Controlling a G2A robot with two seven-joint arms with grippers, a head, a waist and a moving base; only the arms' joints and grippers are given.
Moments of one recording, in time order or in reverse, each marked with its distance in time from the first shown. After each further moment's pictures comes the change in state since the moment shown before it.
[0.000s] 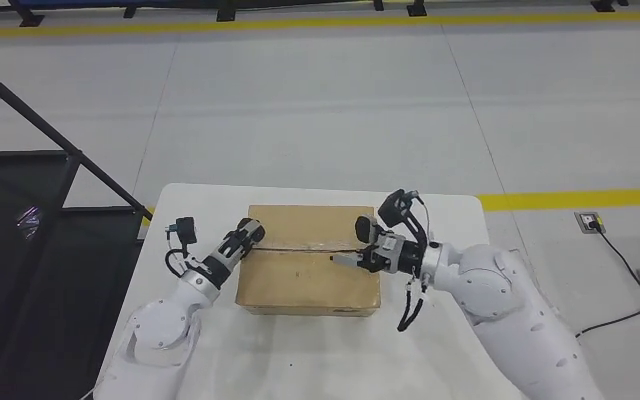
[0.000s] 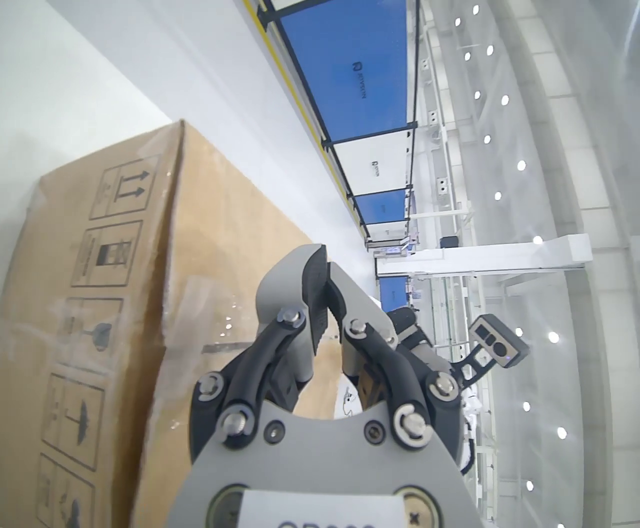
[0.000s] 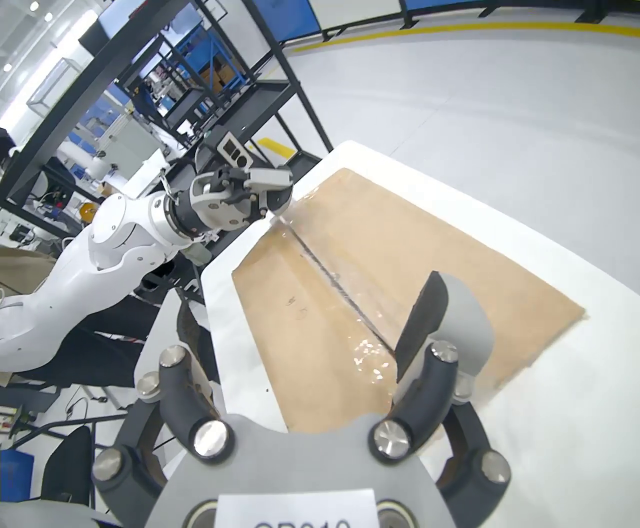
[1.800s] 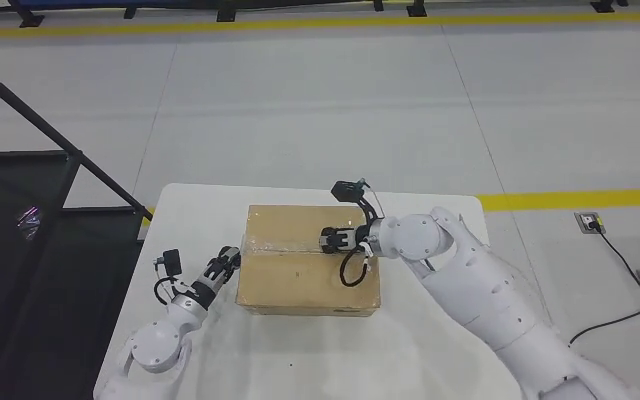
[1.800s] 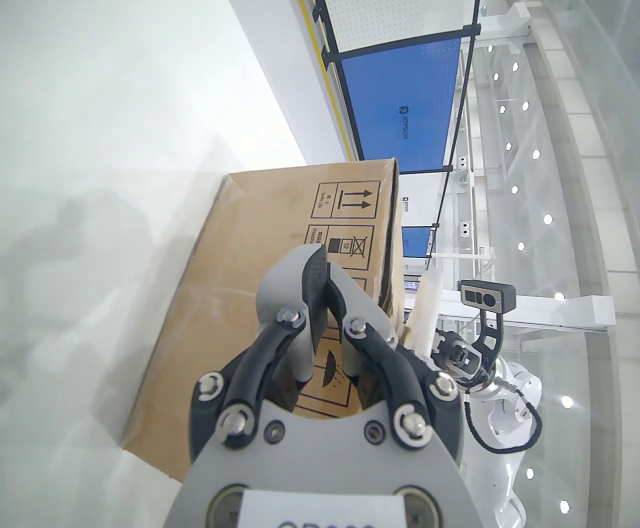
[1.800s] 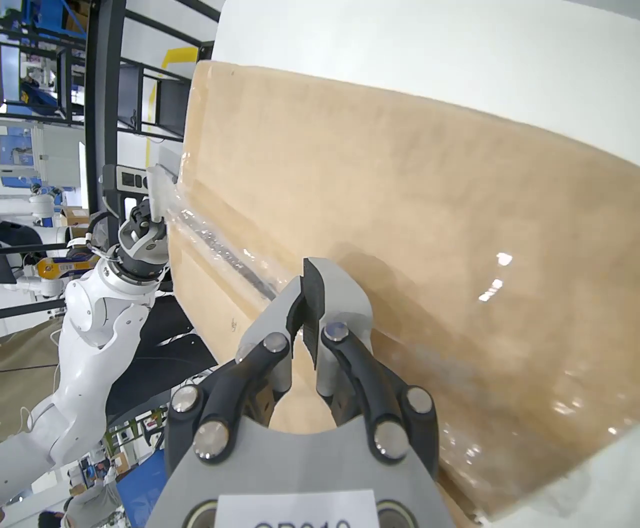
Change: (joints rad) left arm 0.045 0.008 -0.022 0.227 0.019 -0.078 0.044; right arm 0.377 -0.184 -0.337 0.466 0.220 0.448 0.199
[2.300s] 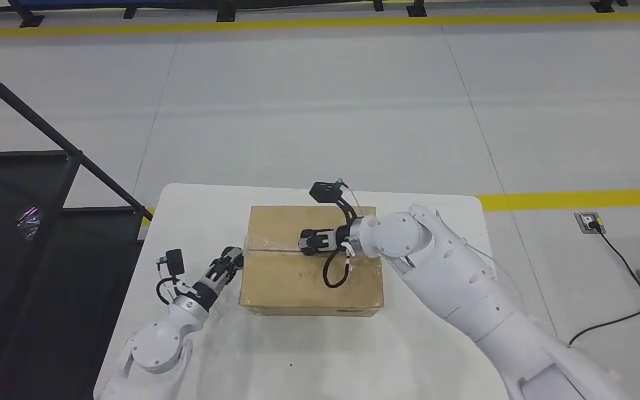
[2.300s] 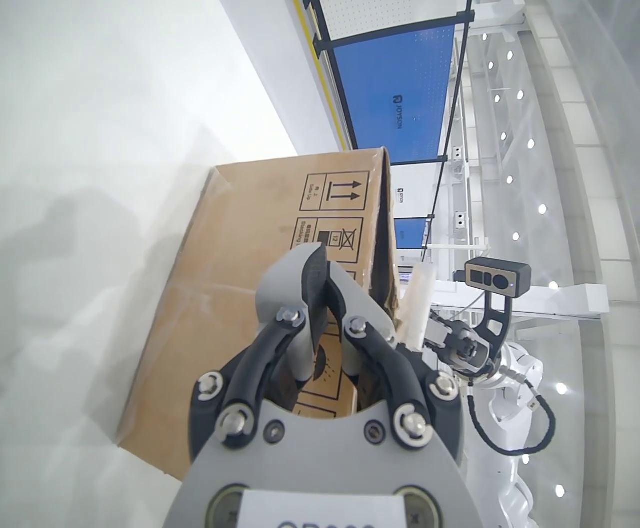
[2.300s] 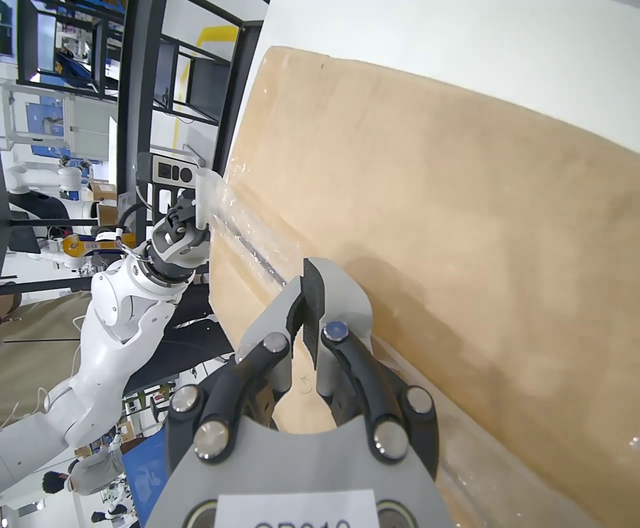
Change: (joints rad) left arm 0.009 0.002 -0.002 -0.013 -0.012 -0.017 -0.022; right arm 0.056 -0.079 -0.075 0.105 0.052 -0.049 -0.028
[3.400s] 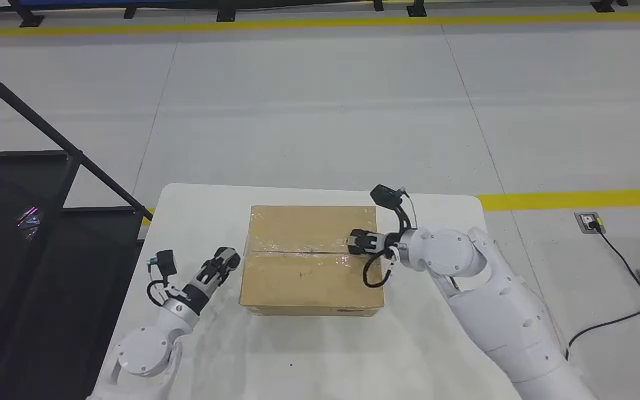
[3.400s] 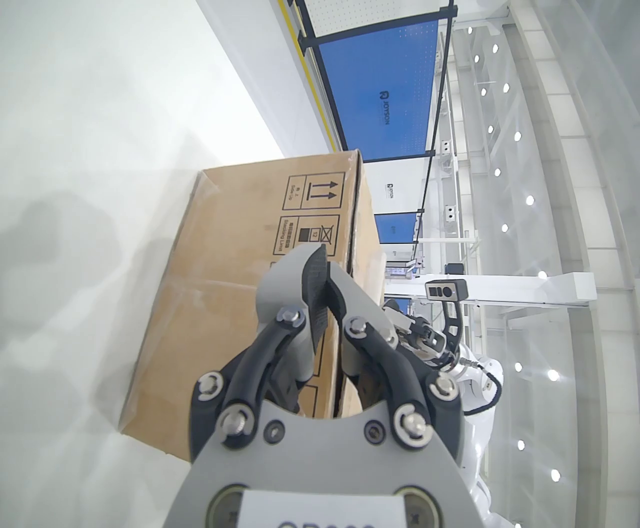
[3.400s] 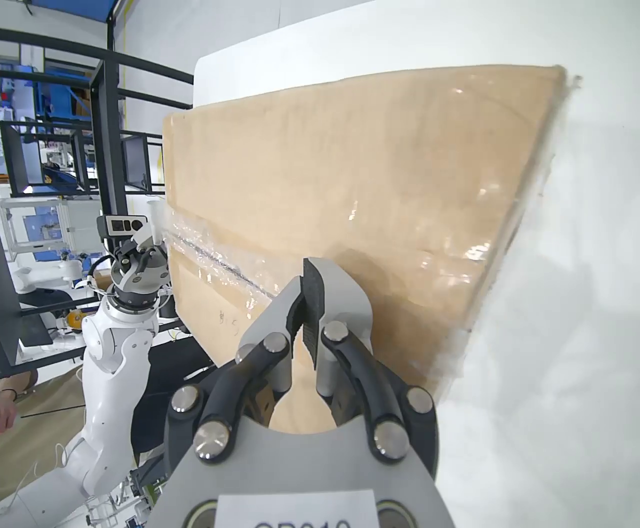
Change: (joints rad) left arm 0.033 0.015 -0.048 -0.033 -0.024 -0.035 -0.047; right arm -0.310 0.149 0.380 -0.328 -0.188 0.222 0.029
